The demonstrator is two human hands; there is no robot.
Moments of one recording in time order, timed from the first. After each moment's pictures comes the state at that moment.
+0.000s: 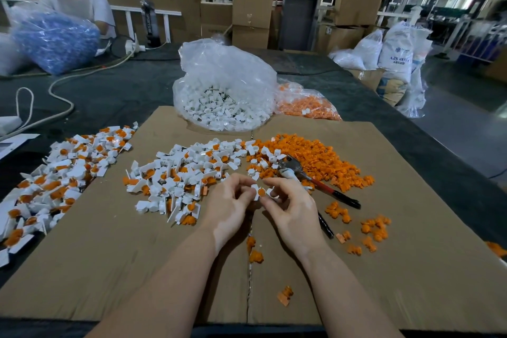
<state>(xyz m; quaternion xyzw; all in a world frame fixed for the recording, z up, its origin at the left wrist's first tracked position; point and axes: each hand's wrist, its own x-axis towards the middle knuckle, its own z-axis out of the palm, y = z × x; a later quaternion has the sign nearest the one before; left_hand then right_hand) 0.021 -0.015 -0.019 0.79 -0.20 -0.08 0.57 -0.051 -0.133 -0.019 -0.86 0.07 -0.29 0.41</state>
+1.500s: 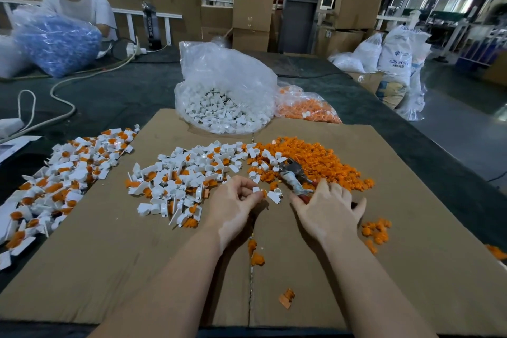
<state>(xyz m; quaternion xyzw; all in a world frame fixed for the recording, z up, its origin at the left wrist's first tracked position) 0.025 -0.022 -0.022 0.79 -0.18 -0.07 0.57 -0.054 -0.165 0.001 -0.93 0.36 -0.08 0.07</state>
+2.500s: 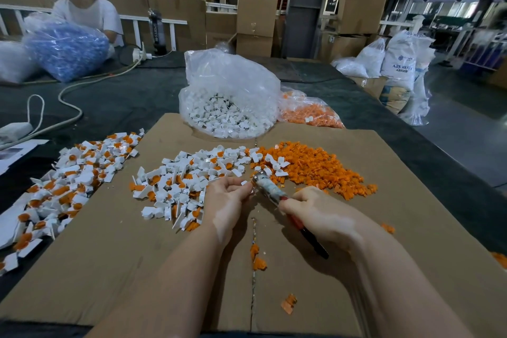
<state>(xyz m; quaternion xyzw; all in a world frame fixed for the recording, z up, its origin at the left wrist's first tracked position) 0.023 -0.020 0.000 0.65 -0.03 -0.14 0.74 -0.065 -0.148 0.063 -0.92 0.16 0.11 0.34</state>
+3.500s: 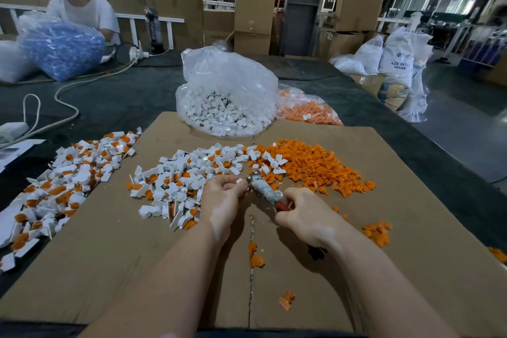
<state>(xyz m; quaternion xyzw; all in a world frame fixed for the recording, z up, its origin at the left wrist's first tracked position) 0.027 -0.022 -0.005 0.65 0.00 -0.13 0.75 -0.060 -0.144 0.036 -0.93 0.14 0.04 0.32</state>
